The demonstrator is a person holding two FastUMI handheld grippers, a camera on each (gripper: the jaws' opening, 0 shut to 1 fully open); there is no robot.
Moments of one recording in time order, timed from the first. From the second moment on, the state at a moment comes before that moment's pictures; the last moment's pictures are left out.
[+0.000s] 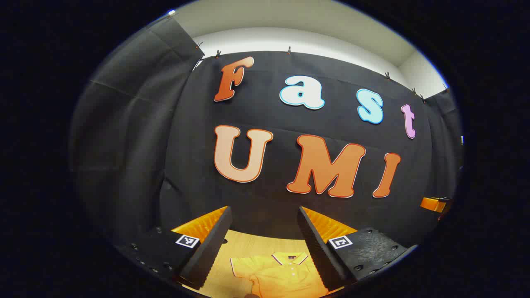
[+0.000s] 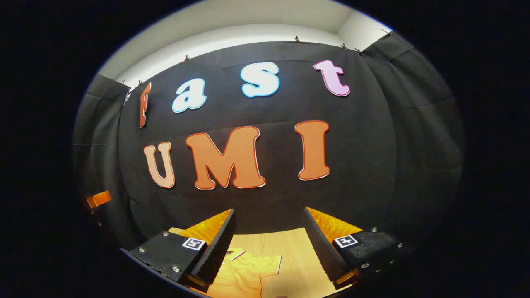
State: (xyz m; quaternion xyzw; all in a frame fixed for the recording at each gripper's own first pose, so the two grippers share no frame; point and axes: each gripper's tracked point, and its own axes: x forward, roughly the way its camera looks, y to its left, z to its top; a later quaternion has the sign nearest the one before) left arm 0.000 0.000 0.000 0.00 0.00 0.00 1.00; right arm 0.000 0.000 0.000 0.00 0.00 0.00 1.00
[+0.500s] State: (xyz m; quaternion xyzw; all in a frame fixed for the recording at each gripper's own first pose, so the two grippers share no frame) left arm 0.010 -0.029 -0.016 0.03 0.00 0.00 1.00; right arm 0.022 -0.002 -0.011 -0.03 0.02 0.02 1.00
